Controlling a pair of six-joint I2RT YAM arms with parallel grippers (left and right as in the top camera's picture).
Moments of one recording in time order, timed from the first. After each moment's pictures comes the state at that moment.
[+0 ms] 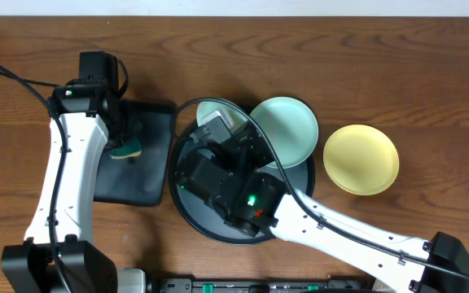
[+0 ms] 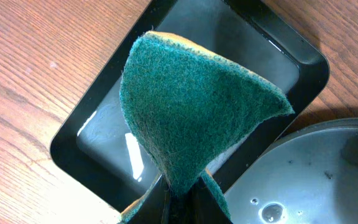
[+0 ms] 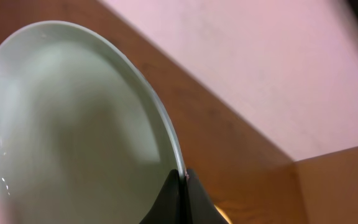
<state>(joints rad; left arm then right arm) 0.06 1.56 1.38 -1.14 -0.15 -0.49 1.12 1.65 1.37 -0.65 1.10 0.10</state>
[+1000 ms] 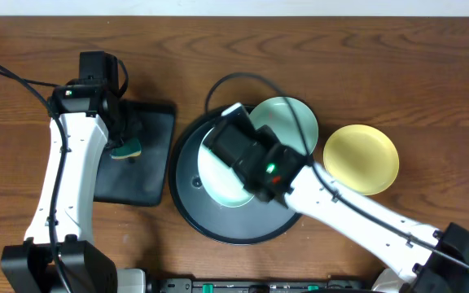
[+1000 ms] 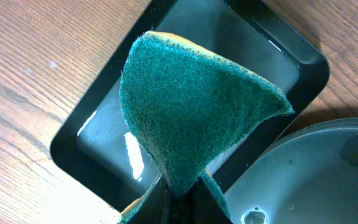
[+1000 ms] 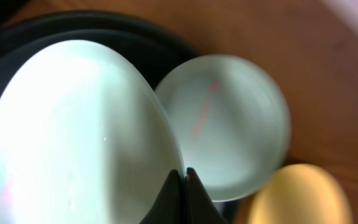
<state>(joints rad) 0.06 1.56 1.38 -1.14 -0.15 -0.49 0.91 1.64 1.38 -0.82 0.45 0.25</state>
